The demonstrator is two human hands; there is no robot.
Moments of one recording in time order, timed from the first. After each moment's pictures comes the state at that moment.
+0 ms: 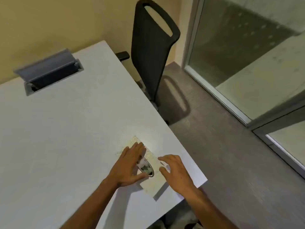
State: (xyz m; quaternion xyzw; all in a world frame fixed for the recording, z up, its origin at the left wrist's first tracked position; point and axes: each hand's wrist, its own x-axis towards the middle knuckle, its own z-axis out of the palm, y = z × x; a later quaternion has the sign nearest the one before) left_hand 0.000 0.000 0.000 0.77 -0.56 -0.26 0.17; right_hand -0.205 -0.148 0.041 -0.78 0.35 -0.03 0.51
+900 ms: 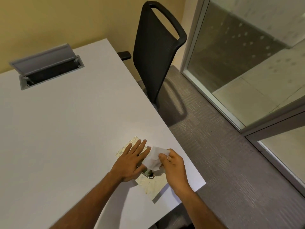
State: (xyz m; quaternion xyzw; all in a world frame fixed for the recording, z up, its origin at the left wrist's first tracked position) left_hand 0.019 -0.011 -0.029 0.75 -0.62 -0.20 0.03; right_hand -0.164 -0.134 0.067 -0.55 0.43 -0.16 0.70
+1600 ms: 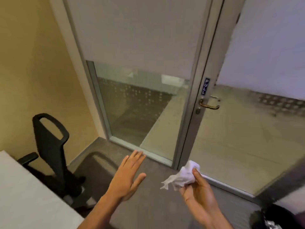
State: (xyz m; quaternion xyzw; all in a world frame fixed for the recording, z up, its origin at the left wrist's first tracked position) left_hand -0.235 -0.327 0.243 0.57 -0.77 -0.09 0.27; right_hand -0.504 -0.331 0.291 -0.16 0.25 -0.50 0.81
